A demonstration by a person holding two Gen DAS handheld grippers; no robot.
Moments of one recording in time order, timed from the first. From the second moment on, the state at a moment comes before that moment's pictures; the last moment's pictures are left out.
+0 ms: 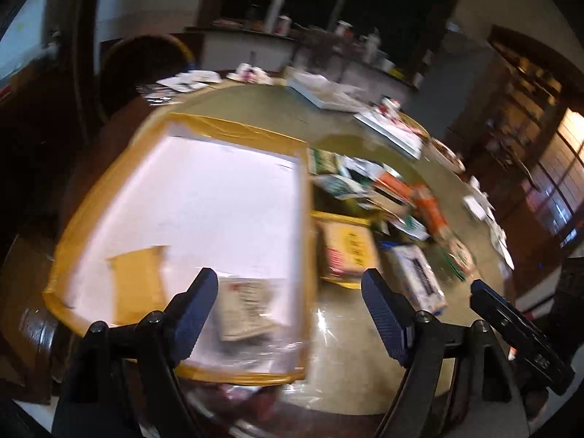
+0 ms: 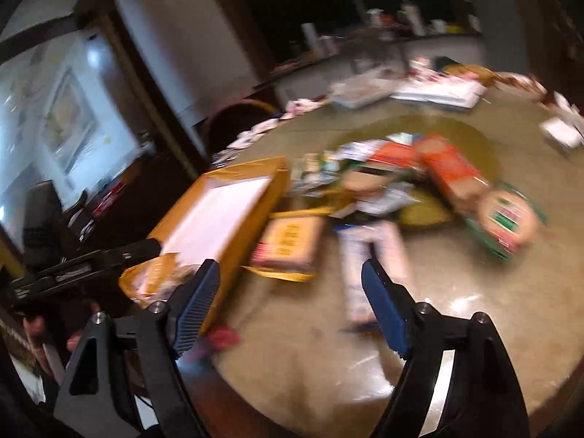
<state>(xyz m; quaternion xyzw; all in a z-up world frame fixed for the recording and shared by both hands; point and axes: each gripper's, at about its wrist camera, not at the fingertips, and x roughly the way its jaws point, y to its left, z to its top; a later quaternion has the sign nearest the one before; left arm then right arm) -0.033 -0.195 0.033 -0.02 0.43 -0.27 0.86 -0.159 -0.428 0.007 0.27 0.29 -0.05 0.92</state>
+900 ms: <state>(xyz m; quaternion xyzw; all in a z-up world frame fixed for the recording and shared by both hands) -0.007 -0.314 -0.003 0.11 0.50 -0.28 0.81 -0.168 -0.462 -0.051 0.29 0.40 -0.11 0.86</state>
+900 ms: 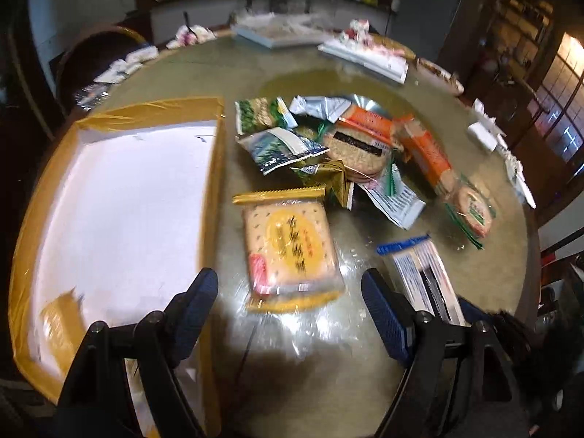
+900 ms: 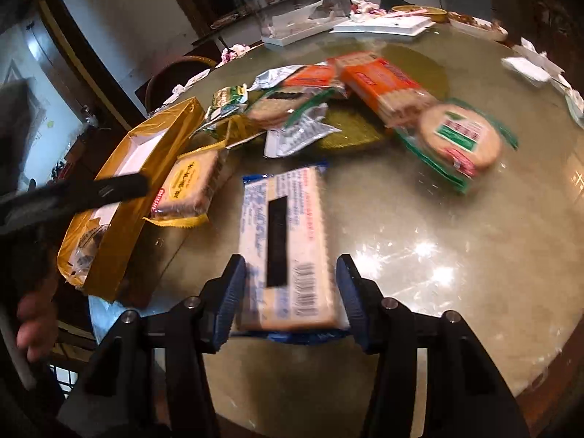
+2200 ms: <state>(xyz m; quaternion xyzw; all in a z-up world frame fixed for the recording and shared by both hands) -0.046 -0.230 0.039 0.02 0.42 -0.27 0.87 -0.128 -0.409 -0.030 0.17 0.41 -0.18 0.88</state>
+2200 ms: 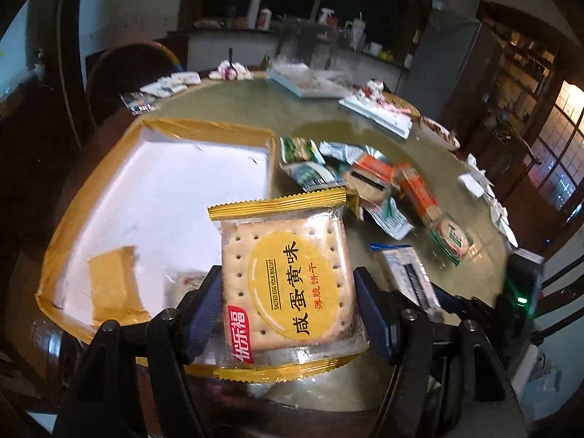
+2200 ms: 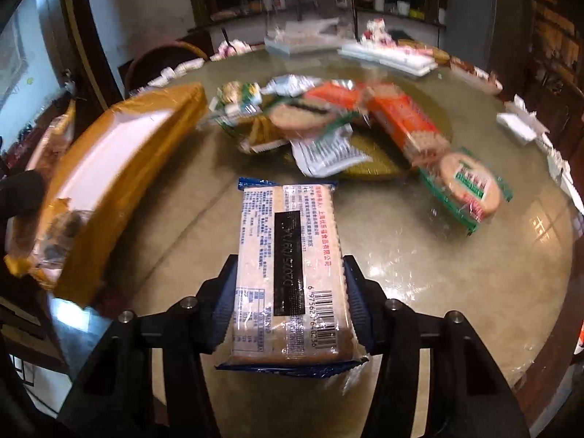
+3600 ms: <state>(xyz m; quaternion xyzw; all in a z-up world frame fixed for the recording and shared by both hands) 0.087 -0.117 0.002 -0.04 0.47 -0.13 0.87 0.044 -0.323 -0.001 0.21 0.39 0.05 0.89</state>
